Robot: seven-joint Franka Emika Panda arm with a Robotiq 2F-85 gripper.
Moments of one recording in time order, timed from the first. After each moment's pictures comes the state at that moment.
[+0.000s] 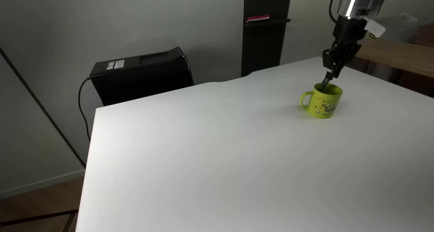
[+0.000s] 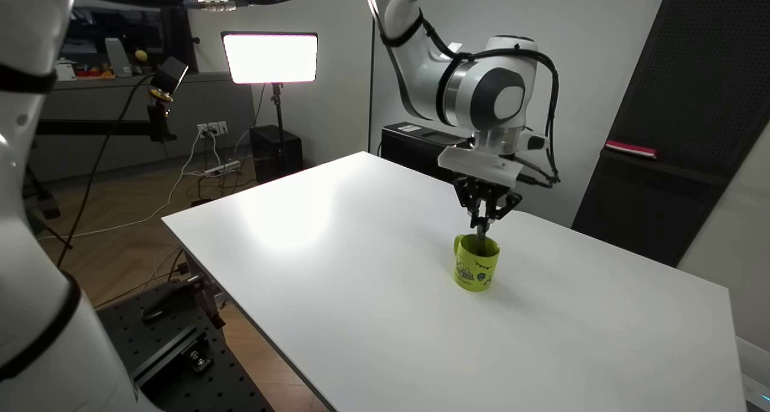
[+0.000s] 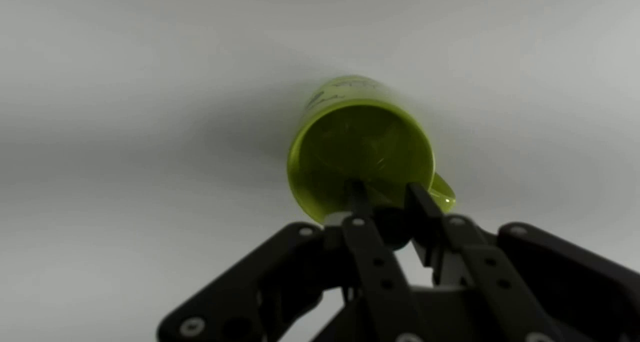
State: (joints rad) arm -0.09 0.49 -0.04 -1.94 0.00 2.50 -0.17
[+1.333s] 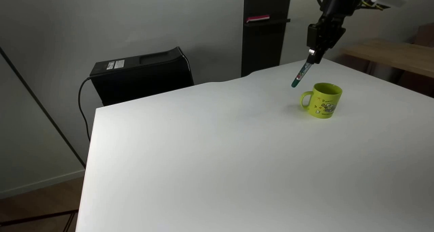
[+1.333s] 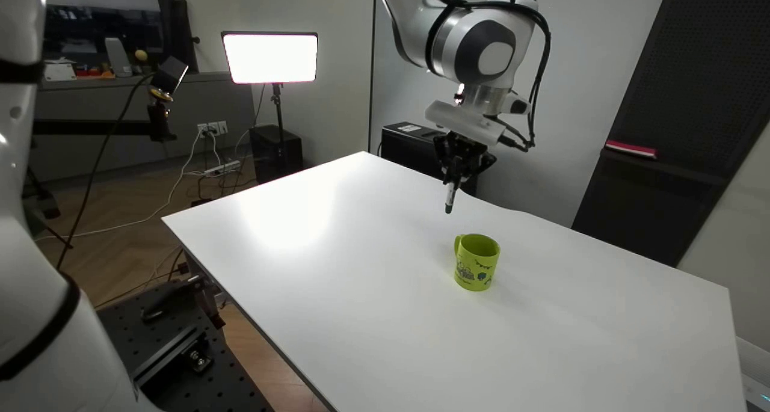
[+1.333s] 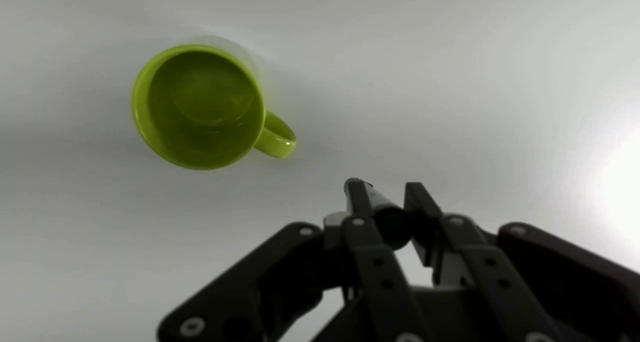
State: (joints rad) arm -0.11 0.41 0.06 -1.89 0.21 2.34 -0.31
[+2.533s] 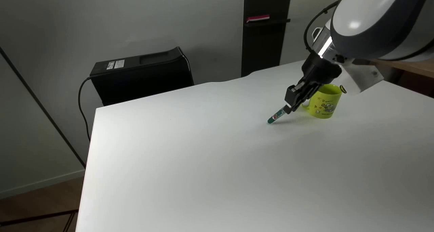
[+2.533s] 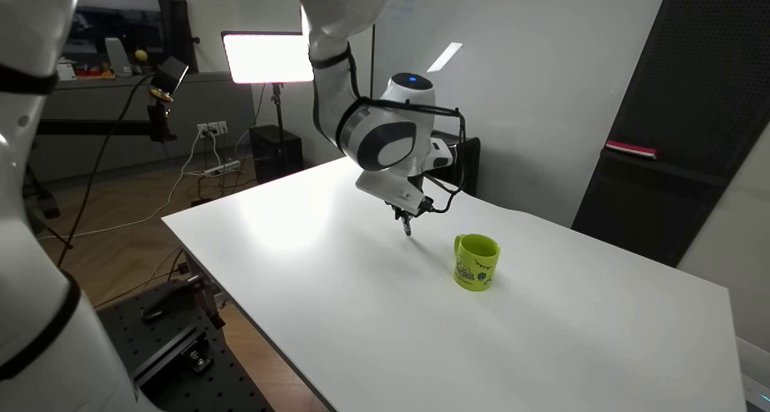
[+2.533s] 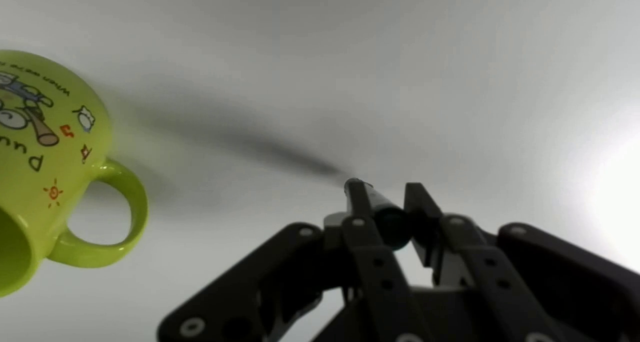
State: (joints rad) arm -0.09 0.50 0.24 -2.25 0.27 3.04 -0.35
